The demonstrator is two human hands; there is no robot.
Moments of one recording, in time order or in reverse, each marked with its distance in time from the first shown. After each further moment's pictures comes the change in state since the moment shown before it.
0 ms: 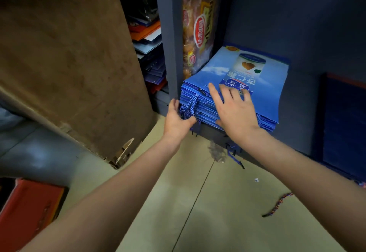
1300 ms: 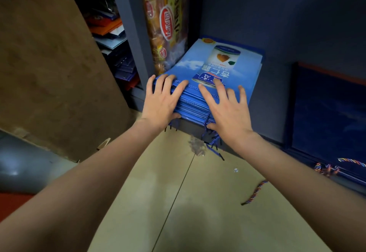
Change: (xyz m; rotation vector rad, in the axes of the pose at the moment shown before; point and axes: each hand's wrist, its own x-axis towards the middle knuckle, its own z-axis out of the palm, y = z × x) left_hand 0.030 0.011 0.008 1.530 0.082 0.899; right_hand -0.033 0.031 0.013 0.091 -0.016 0.046
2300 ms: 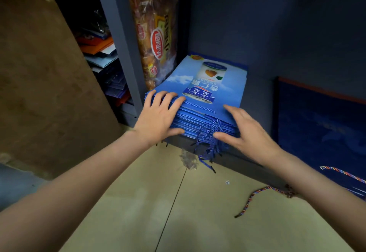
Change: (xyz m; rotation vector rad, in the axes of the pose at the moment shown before) left_hand 0.008 -0.003 -0.012 -0.157 0.123 0.199; right_hand -0.037 0.054 -0.017 0.730 -0.100 0.111
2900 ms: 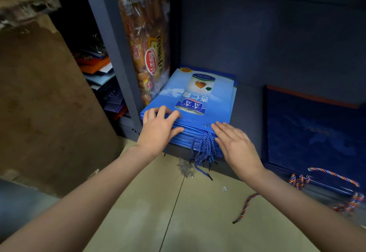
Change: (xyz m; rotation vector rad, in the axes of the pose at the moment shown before) left_hand 0.007 0.021 -0.024 -0.326 -0.160 -0.267; right_hand -0.005 0.011 0.034 -0.369 0.279 -0.096
